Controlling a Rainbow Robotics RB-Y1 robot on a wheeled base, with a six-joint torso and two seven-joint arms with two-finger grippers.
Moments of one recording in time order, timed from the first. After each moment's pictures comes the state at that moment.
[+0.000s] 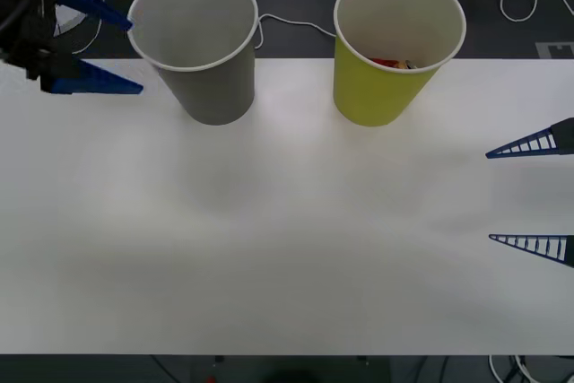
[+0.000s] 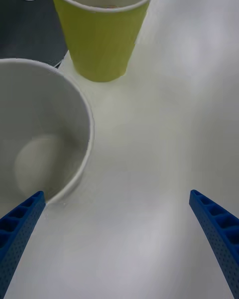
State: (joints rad) right arm 0.02 -0.80 -0.44 -1.84 1.38 -1.57 -0.04; left arm -0.77 1.29 -0.28 -1.67 -1.27 -1.29 0.72
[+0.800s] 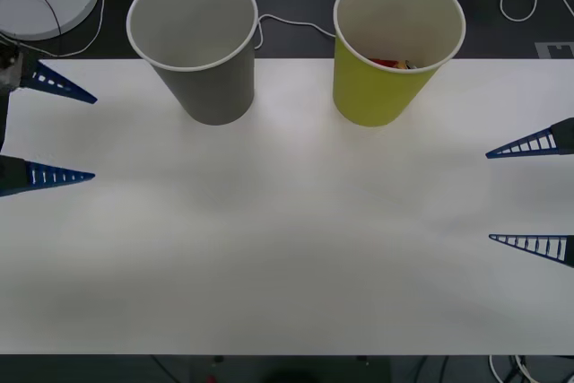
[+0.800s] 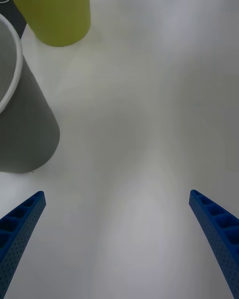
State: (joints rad) right arm 0.02 -0.80 -0.44 -1.84 1.38 -1.57 -0.04; left arm -0.24 1.21 0.13 -1.82 -1.35 -1.37 0.35
